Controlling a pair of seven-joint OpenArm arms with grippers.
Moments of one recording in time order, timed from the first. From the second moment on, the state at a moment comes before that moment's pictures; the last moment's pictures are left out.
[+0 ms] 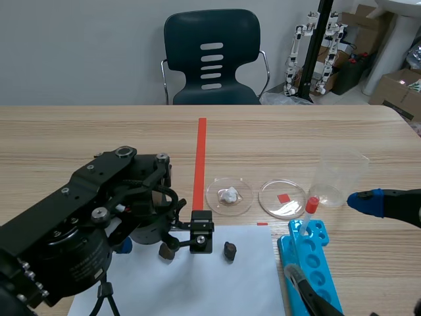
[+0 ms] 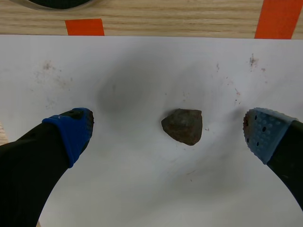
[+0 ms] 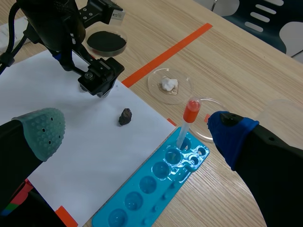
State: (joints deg) left arm -7.2 -2.9 27.6 76.7 -8.9 28.6 66.2; right arm -58.8 35.5 4.6 120.7 4.2 17.2 17.2
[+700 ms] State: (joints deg) left arm -7.4 -1.9 27.6 75.2 -9.5 28.5 66.3; right arm -58.8 35.5 4.6 120.7 4.2 17.2 17.2
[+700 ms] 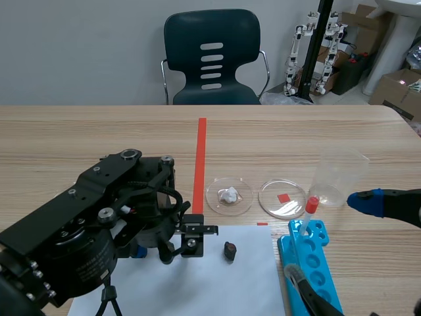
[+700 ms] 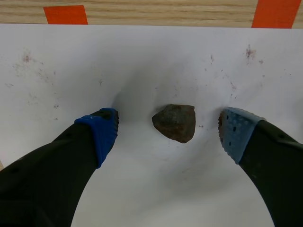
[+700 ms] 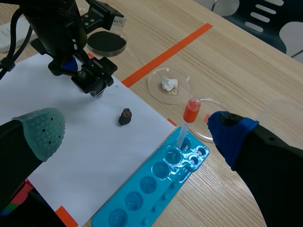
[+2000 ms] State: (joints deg) left arm -7.2 -2.7 27.6 75.9 -11.5 29.6 64.3; right arm -58.8 35.5 4.6 120.7 4.2 17.2 17.2
